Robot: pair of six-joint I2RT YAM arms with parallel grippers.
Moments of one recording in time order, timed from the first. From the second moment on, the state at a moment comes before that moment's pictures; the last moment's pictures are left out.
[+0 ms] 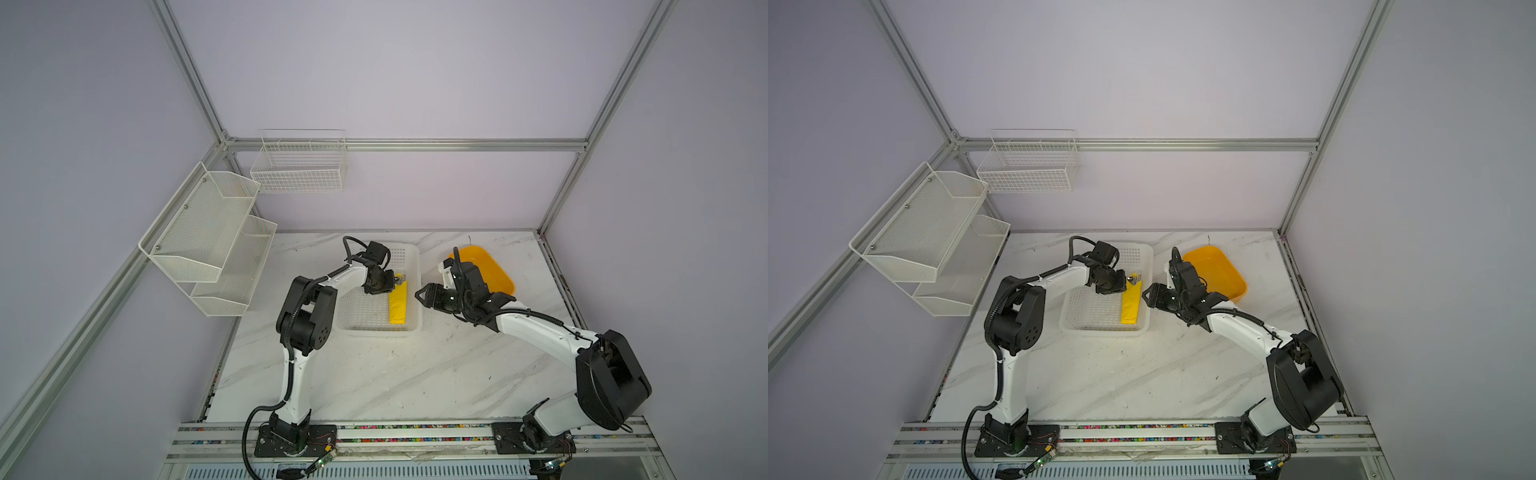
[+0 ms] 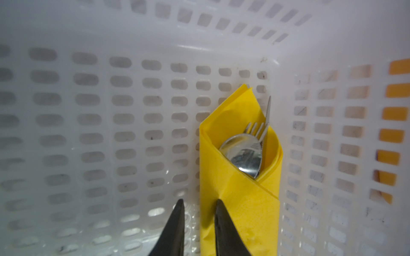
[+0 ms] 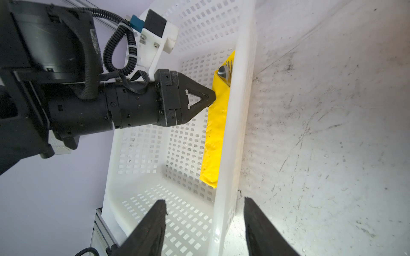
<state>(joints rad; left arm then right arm) -0.40 2.15 1.60 -0.55 0.16 -0.49 0.58 1.49 0.97 -0.13 -0.26 0.75</state>
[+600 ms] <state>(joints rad) -0.41 1.66 1.38 -0.42 0.13 -0.47 0.58 1.09 0.87 -0.13 0.07 0.70</state>
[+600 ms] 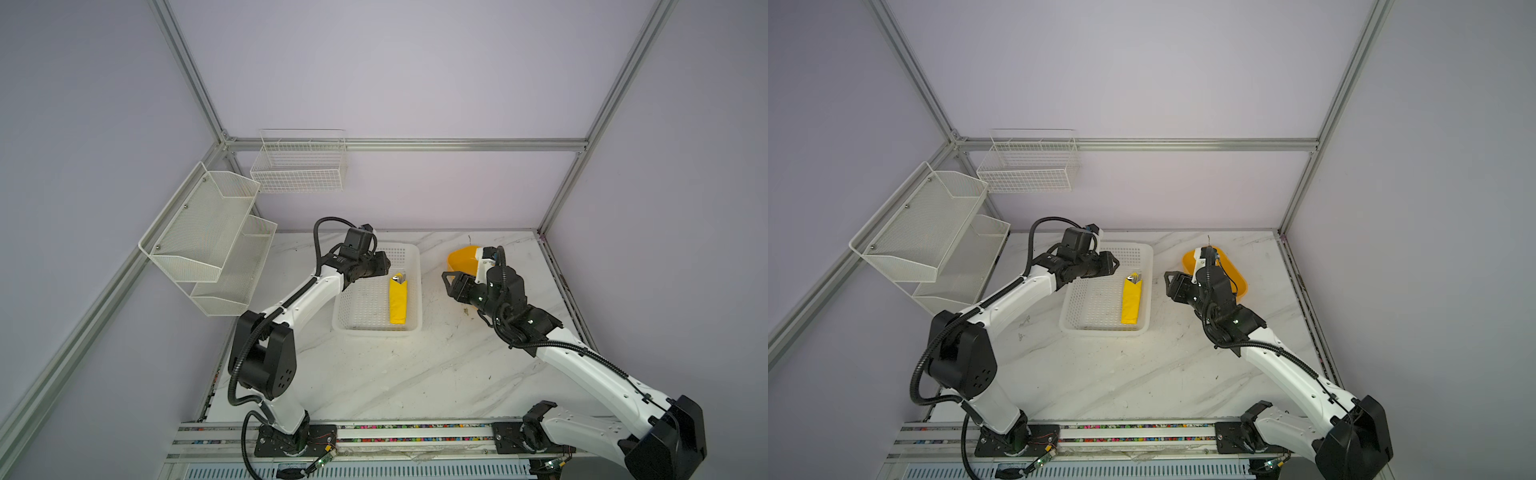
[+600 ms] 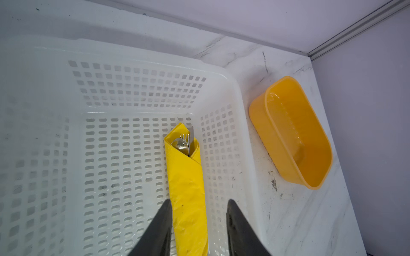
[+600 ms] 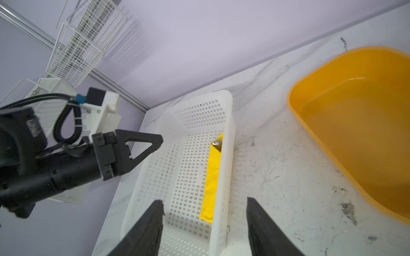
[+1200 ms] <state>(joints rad) -0.41 1.02 0.83 -0.26 -0.16 -0.42 0.58 0.94 0.82 -0.17 0.34 0.56</state>
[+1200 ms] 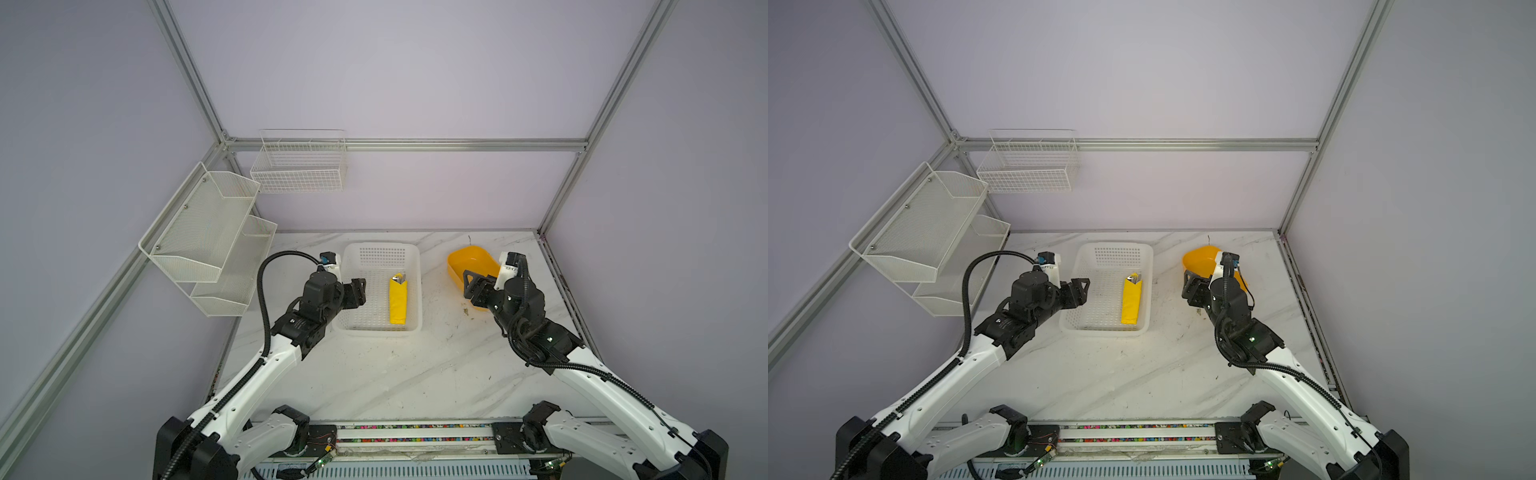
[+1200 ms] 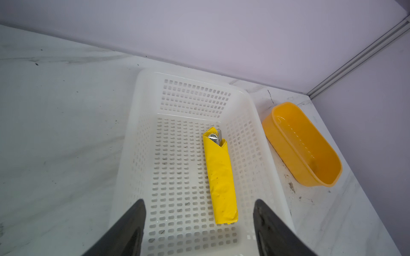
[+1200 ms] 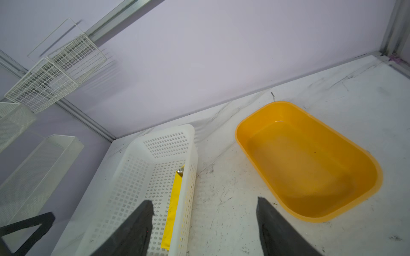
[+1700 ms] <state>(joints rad) -0.36 0.76 0.58 -0.27 -0.68 -0.35 0.55 1.01 0.73 -0.12 0.74 0.36</state>
